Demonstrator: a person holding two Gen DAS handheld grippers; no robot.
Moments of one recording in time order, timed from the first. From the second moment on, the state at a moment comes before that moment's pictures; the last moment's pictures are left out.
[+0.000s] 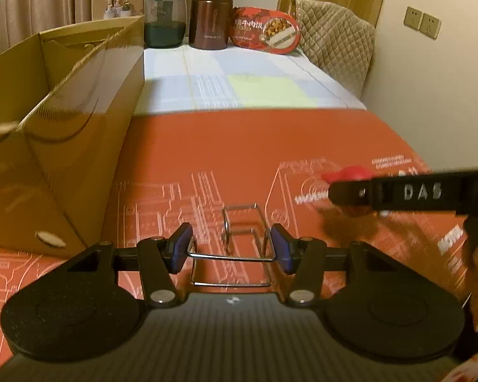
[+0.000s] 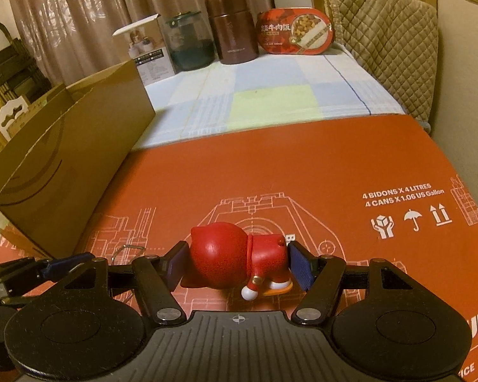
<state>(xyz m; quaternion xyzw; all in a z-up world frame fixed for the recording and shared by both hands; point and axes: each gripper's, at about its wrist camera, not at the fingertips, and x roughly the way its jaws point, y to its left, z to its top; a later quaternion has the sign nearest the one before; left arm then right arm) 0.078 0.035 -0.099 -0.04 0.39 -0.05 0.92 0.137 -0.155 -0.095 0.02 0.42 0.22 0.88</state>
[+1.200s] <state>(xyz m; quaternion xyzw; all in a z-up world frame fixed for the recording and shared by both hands) 0.069 0.055 -0.051 -0.12 0.35 -0.04 0.93 0.133 -0.149 -0.068 0.04 0.40 0.23 0.89</state>
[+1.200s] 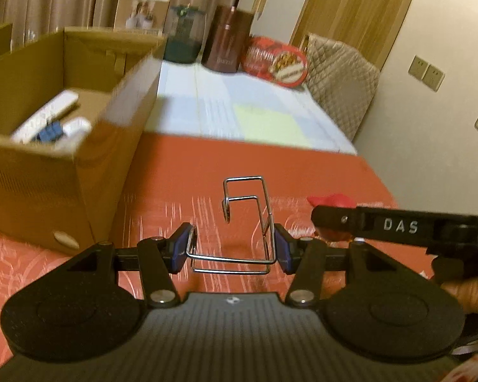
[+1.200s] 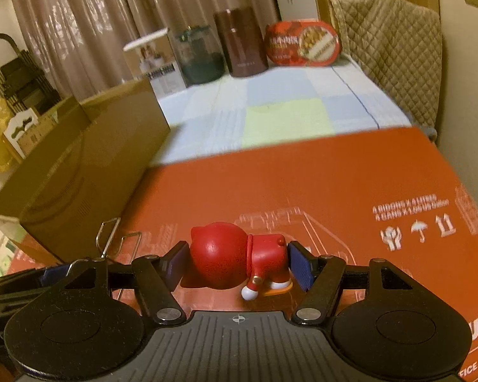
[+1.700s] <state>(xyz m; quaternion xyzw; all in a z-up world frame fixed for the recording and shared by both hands) 0.084 0.135 0.047 -0.08 0.27 -0.01 0.96 0.144 -0.075 0.015 0.02 0.33 0.31 0.89</state>
